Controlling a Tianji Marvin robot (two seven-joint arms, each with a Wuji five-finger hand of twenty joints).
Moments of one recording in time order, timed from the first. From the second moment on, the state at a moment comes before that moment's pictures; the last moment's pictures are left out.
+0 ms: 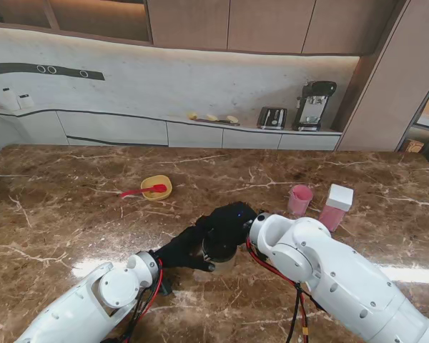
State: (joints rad) left arm 1.36 -1.15 -0.85 -1.22 0.19 -0.27 -0.10; right arm -1.28 -1.01 0.84 -1.67 -1.01 -0.16 0.32; left_hand 0.62 -0.55 0.38 -0.08 0.41 -0.16 -0.20 0.55 0.15 -0.01 0.06 0.32 0.05 -0.12 0.05 0.33 -0.17 -0.28 0.00 0.48; right_hand 0.11 -0.46 0.69 -0.10 0.40 0.02 0.31 0.81 0.74 0.01 0.47 0.65 0.98 0.05 0.66 0.59 0.80 0.05 1.22 0.39
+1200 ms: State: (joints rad) left arm 1.36 -1.14 -0.84 -1.22 0.19 -0.27 -0.10; right arm -1.27 -0.99 0.84 -1.66 -1.04 -0.20 0.35; left_hand 0.62 -0.55 0.41 -0.08 0.40 -0.15 -0.22 0.53 0.15 -0.01 0.06 0.32 0.05 -0.13 0.05 0.33 -0.18 -0.29 0.00 0.48; right_hand 0.38 -0.90 0.97 -0.15 0.43 -0.13 0.22 0.73 0.68 0.04 0.39 0.61 0.90 0.00 0.56 0.56 0.75 0.04 1.09 0.40
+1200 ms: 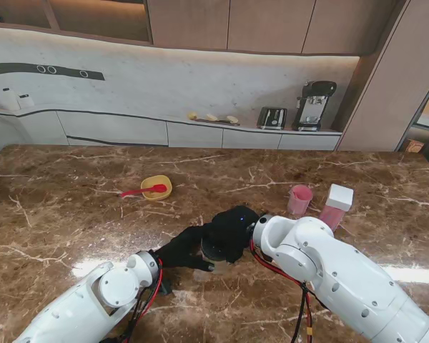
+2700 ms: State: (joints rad) left arm 1.34 -1.14 -0.83 -1.20 0.19 -0.28 -0.11; right arm -1.26 -0.98 0.87 -1.75 -1.11 -0.33 0.51; left_hand 0.62 -0.55 0.41 -0.08 0.41 -0.12 -0.24 0.48 0.15 -0.02 0.06 0.32 0.03 -0.16 0.03 0.33 -0.20 -0.32 0.00 0.50; right_hand 0.56 -0.85 1.10 -0.12 0.17 -0.16 0.16 0.86 0.26 0.00 0.38 0.57 0.53 0.01 0.37 0.46 0.53 0.02 0.82 0.39
